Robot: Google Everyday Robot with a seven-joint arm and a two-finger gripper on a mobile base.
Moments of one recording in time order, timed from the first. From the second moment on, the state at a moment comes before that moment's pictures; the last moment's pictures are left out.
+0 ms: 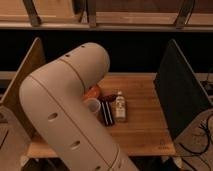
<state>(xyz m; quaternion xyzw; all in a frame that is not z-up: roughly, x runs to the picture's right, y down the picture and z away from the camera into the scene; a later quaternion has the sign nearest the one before) -0.209 0.114 0.875 -0.31 -0.01 -0.07 0.95</state>
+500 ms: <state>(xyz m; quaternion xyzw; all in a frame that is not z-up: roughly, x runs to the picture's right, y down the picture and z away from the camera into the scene) -0.218 0.147 0.859 -0.33 -0.03 -0.05 0.94</state>
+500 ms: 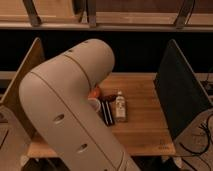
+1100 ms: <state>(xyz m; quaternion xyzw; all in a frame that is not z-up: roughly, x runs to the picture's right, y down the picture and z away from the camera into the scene) -0.189 0.116 0.858 -0.30 -0.03 0.00 0.95</state>
